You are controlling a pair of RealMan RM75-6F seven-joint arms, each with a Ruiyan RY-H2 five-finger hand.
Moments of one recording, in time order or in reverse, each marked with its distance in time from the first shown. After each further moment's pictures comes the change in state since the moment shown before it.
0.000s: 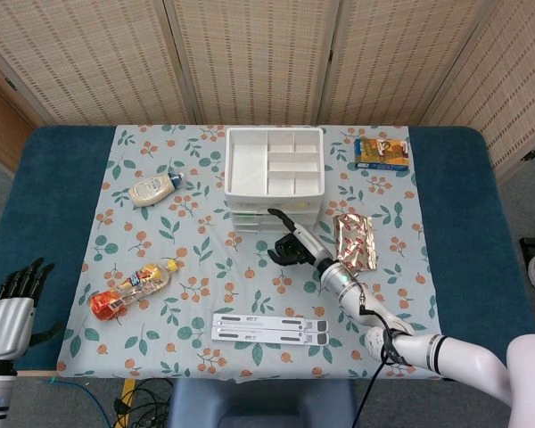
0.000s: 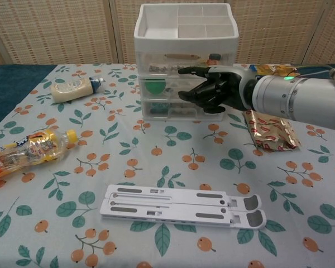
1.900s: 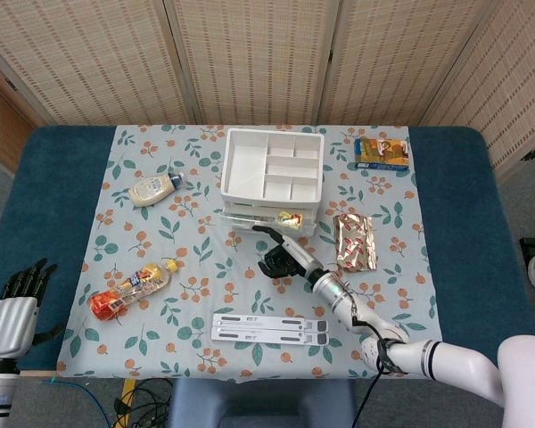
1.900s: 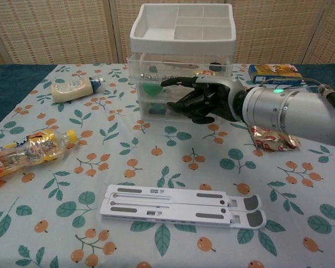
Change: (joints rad) left arm -0.010 -0.005 0.002 0.001 -0.018 -0.022 0.015; right arm -0.009 -0.029 -0.044 -0.021 -0.104 0.021 0.046
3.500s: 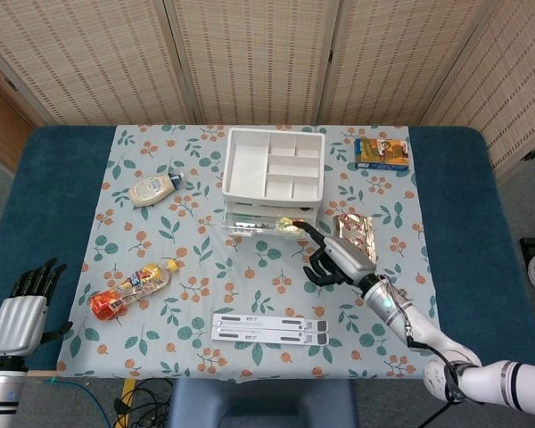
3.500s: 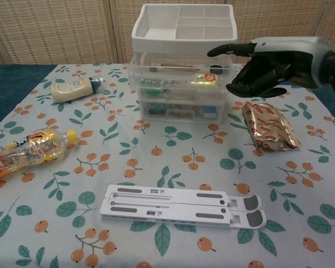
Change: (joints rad) left arm -0.016 -0.018 0.002 0.004 0.002 -0.021 0.011; right arm -0.094 0.399 -0.100 -0.377 0.014 0.152 -0.340
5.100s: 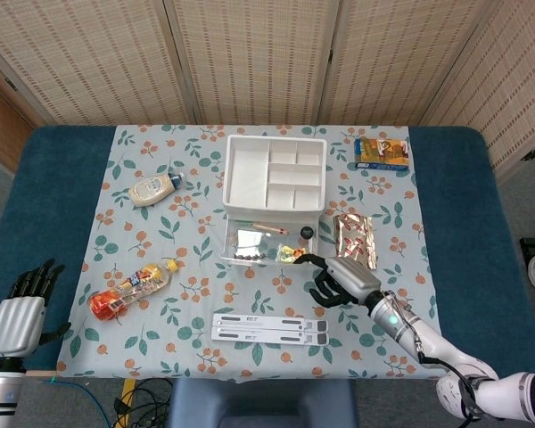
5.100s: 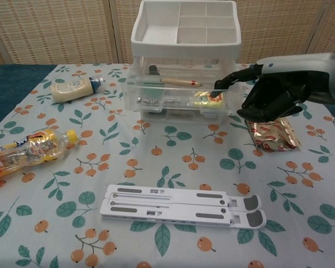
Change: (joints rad) left arm 0.003 0.001 0.003 0.000 0.000 0.006 -0.001; right arm -0.013 0.098 -0.082 -0.125 -0.013 -0.025 -0.071
